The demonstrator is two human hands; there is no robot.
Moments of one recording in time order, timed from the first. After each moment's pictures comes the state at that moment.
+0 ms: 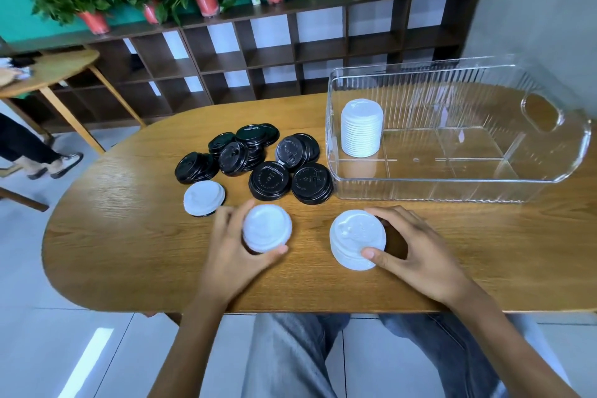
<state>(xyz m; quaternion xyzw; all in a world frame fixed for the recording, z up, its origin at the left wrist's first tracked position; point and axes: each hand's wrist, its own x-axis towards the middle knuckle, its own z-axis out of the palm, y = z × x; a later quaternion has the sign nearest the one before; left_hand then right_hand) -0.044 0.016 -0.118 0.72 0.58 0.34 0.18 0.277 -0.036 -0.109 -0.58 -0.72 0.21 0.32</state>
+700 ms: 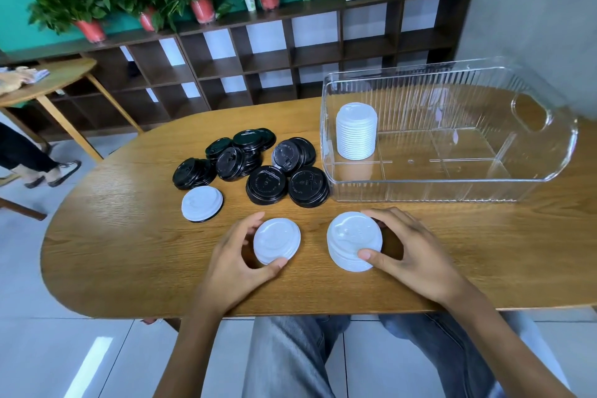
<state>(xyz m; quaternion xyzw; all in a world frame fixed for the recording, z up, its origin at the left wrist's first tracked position) -0.048 0.006 -0.115 0.75 0.54 0.31 0.22 0.276 -0.037 -0.108 -0.58 -0.72 0.21 0.32</state>
